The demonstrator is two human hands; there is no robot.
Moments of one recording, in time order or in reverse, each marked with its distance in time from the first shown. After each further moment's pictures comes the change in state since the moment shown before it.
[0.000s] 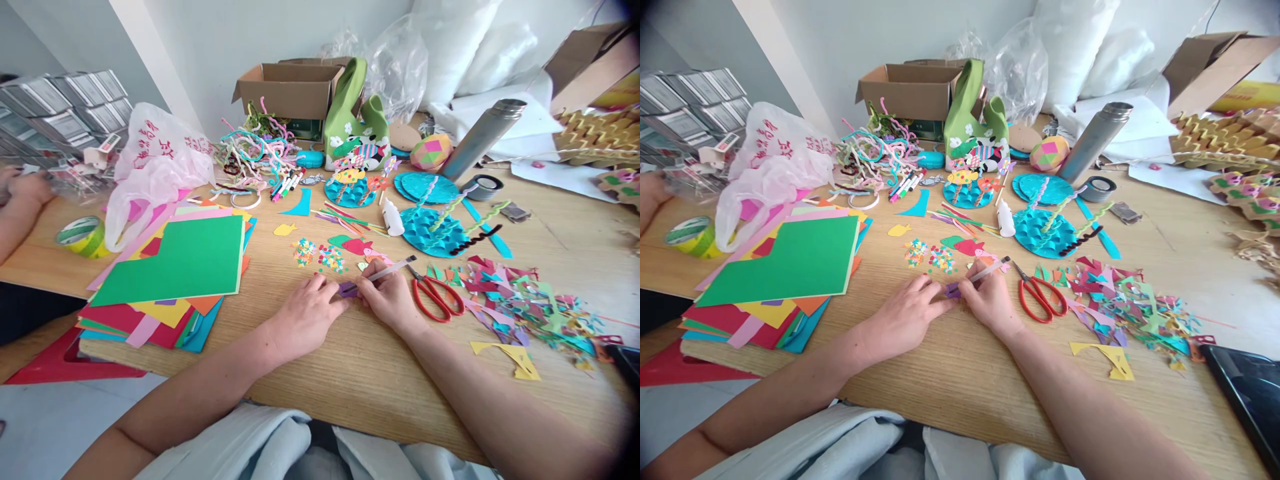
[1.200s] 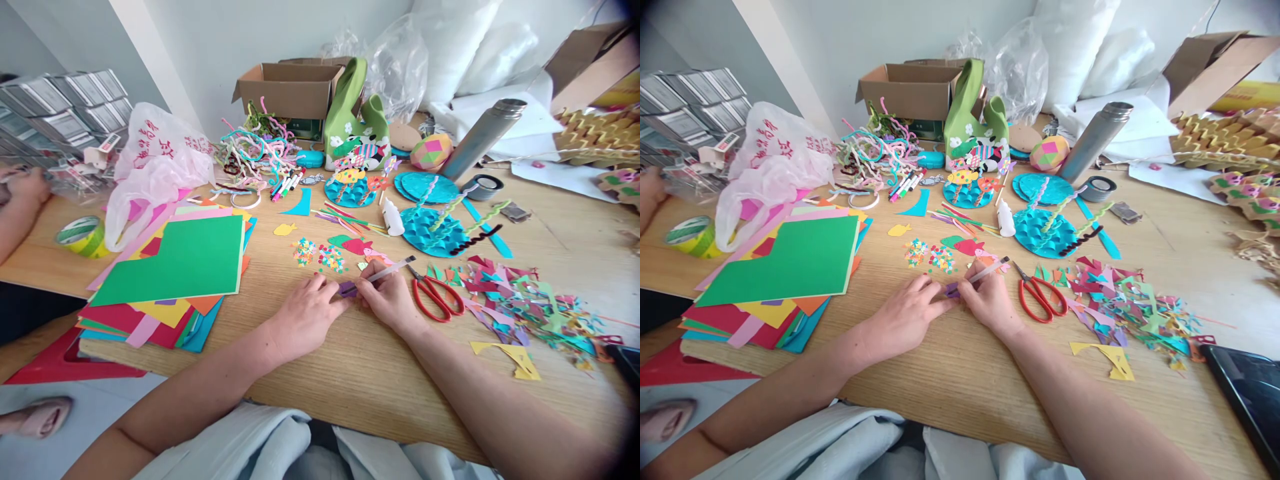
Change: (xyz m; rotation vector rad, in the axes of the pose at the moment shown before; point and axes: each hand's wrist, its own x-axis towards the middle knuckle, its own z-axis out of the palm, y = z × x) left_hand 0.000 0.000 0.000 0.009 0.001 0.002; right_hand 0.000 0.003 0.001 0.028 -0.035 0.004
